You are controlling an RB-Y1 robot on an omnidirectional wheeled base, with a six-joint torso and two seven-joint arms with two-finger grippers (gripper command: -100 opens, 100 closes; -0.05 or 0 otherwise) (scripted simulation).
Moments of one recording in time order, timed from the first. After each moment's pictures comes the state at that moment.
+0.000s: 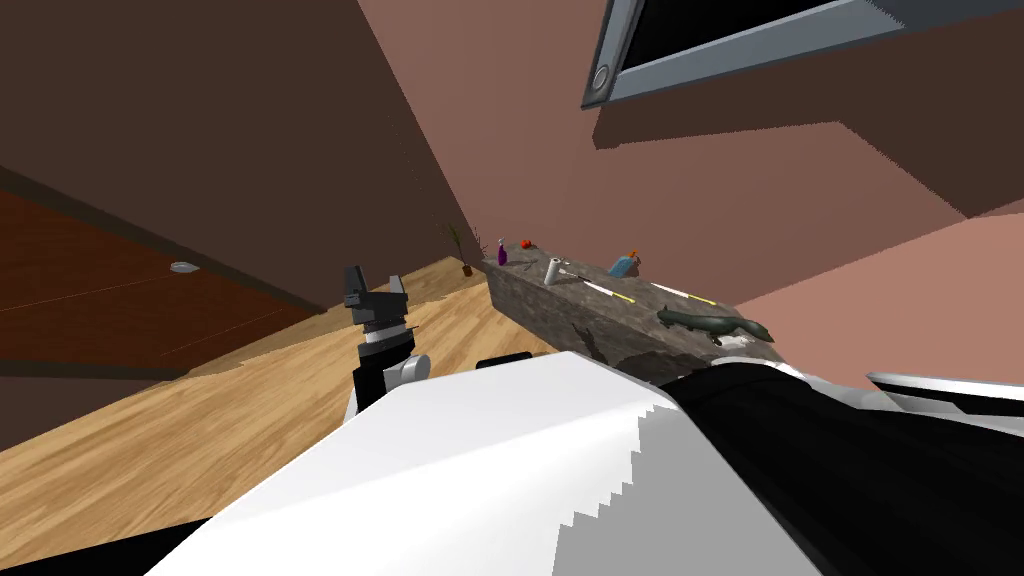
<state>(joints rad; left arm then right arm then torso) 0.49 0.03 0.02 -2.30 0.07 -0.41 0.01 0.54 -1.51 0.76 -1.05 0.46 -0.90 -0.08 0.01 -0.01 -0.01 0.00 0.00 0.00</state>
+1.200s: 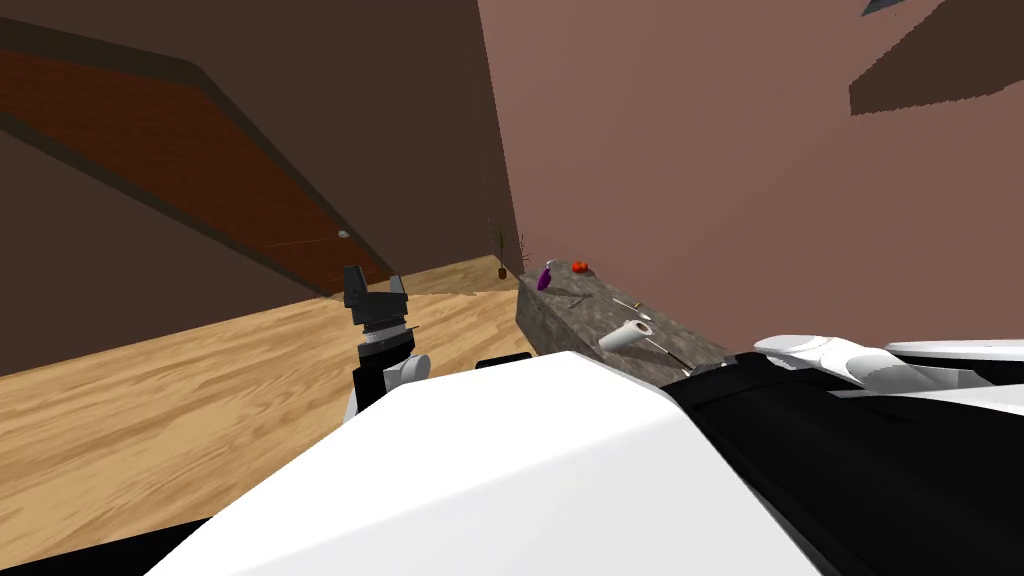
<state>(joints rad) 0.49 0.03 0.02 -2.30 0.07 -0.41 0.01 0.44 -1.68 0.88 -0.91 0.47 -0.84 -0.01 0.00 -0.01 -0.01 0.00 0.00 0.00</state>
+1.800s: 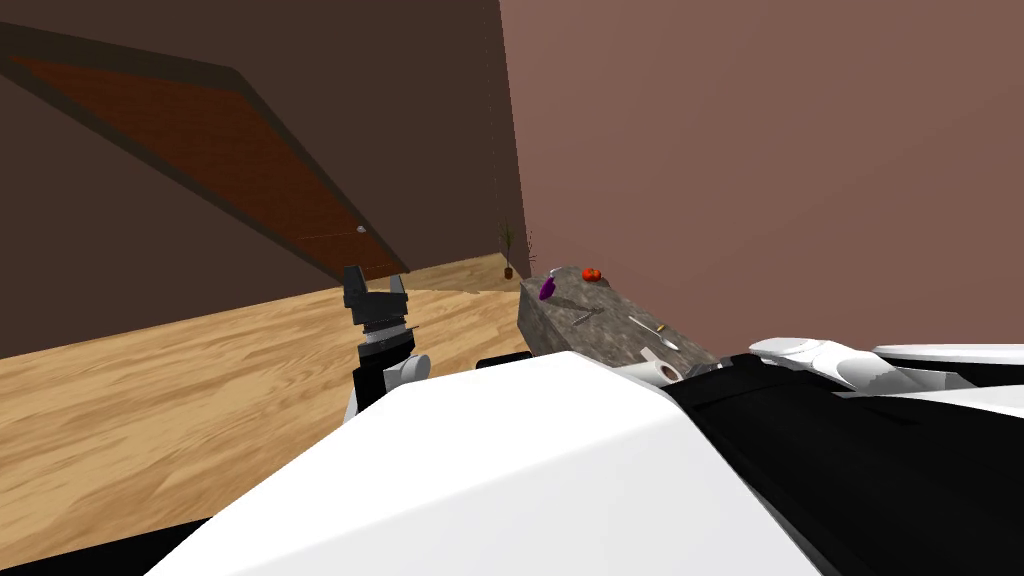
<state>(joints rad) 0.49 0.03 0.02 -2.30 0.07 -0.41 0.01 0.42 -1.65 0.90 -0.90 0.46 -0.81 0.01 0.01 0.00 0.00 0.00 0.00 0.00</state>
